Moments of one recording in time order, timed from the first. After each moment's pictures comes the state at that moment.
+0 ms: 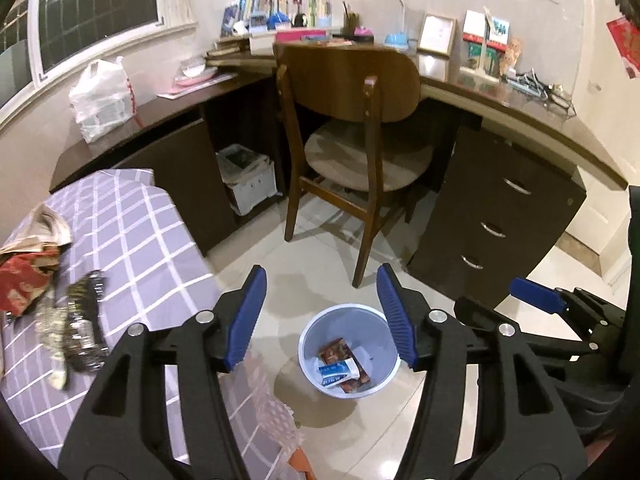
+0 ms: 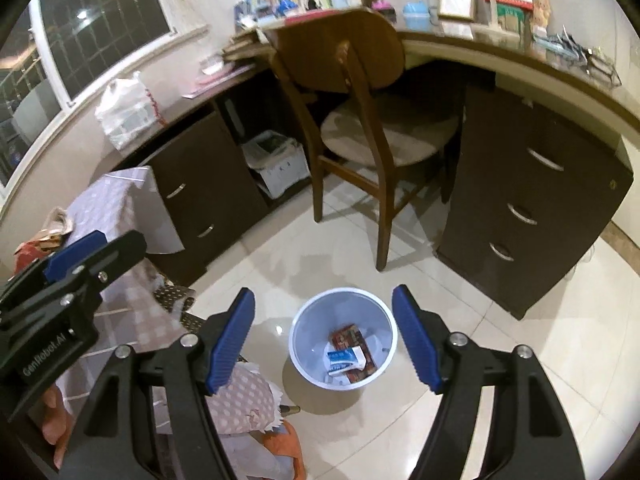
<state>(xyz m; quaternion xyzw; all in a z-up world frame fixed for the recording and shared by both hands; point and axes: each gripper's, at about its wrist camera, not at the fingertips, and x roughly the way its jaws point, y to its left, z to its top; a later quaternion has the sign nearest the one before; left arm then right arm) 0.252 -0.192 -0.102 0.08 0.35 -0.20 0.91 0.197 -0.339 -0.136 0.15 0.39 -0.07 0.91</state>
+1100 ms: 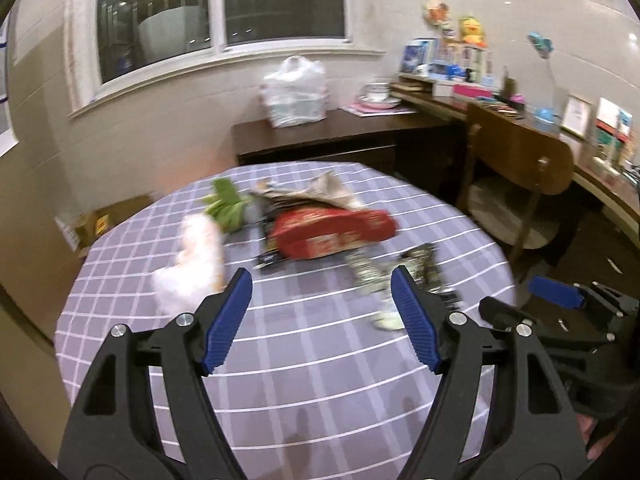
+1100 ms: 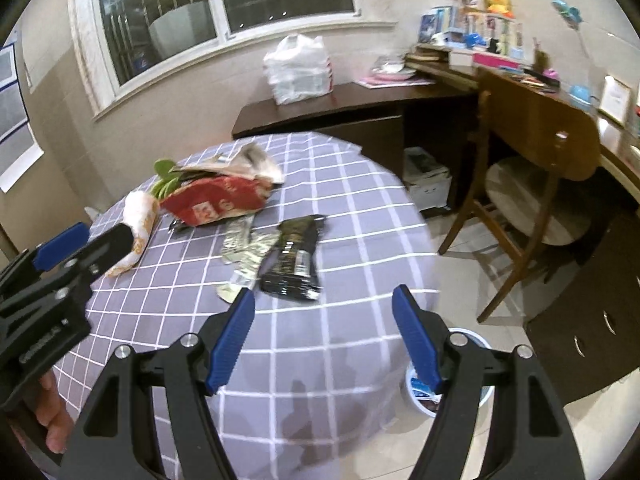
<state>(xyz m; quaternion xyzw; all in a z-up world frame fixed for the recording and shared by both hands) 0.188 0.062 -0.046 0.01 0.30 0.06 0.95 0.239 -0.095 -0.082 0.02 0.39 0.15 0.91</state>
